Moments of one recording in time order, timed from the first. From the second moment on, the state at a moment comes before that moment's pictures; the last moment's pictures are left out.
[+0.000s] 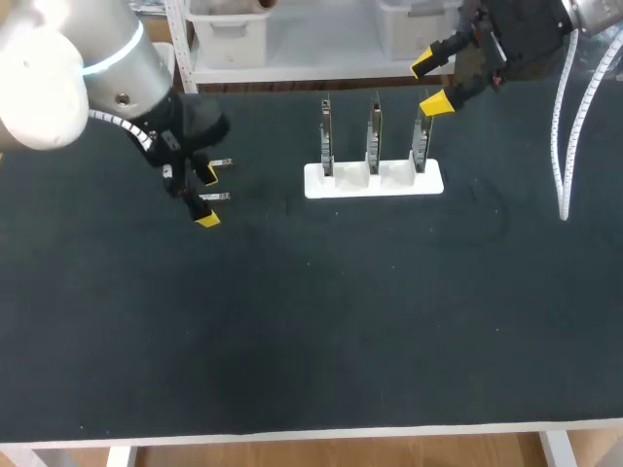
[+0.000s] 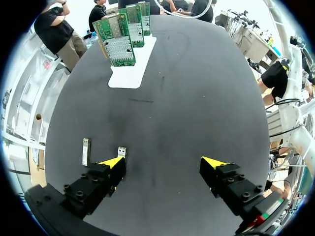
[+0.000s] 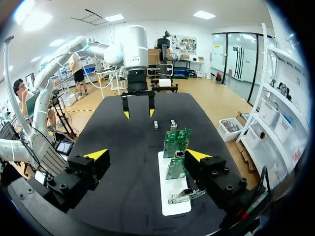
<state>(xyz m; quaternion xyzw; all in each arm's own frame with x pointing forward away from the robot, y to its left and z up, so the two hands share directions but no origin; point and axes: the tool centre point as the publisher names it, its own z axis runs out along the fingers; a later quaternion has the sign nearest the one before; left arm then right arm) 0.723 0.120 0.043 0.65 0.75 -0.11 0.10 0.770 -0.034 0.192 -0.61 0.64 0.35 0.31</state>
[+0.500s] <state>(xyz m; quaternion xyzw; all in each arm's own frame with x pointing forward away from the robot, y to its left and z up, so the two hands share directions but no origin) 0.743 0.121 0.051 0.67 0.73 -0.07 0.11 0.770 -0.034 0.192 -0.61 0.64 0.35 0.31</state>
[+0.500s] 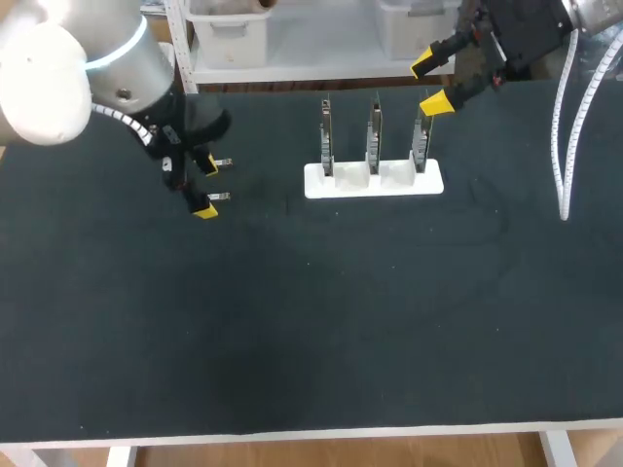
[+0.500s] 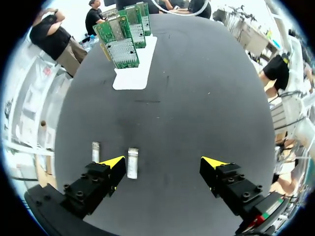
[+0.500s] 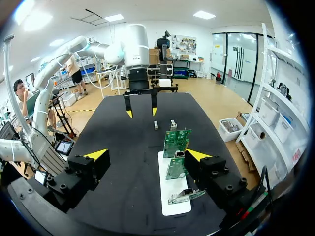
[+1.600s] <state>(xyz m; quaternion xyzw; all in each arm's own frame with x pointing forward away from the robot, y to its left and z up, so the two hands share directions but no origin) 0.753 0.138 0.028 0.68 0.73 -0.05 0.05 0.770 -0.034 0.192 -0.61 0.64 0.35 0.31</state>
